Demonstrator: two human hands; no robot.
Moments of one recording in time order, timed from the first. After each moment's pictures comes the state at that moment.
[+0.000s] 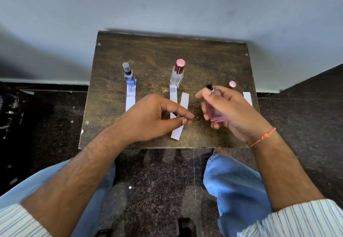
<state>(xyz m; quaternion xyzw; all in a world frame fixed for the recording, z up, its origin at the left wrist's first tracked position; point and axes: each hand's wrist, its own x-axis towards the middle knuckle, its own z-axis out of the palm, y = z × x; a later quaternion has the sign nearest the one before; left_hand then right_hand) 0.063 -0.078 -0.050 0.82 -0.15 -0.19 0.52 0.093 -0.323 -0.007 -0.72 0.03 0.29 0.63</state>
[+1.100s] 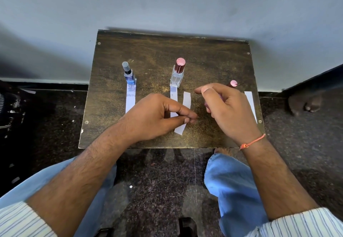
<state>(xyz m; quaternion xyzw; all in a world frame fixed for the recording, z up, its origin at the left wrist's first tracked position) 0.065 -0.085 -0.048 0.83 -0.17 -0.17 0.51 0.084 -0.304 -0.009 -0.88 -0.01 0.09 0.47</state>
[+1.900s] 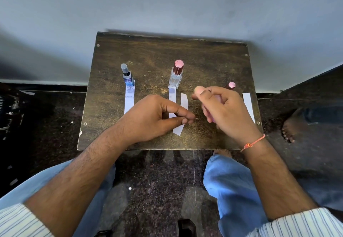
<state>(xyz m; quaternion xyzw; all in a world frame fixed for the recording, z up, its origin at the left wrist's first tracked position) 0.067 -0.085 -0.050 0.82 -0.18 -0.16 0.52 0.086 -0.309 -0.013 -0.84 0.00 0.15 0.52</state>
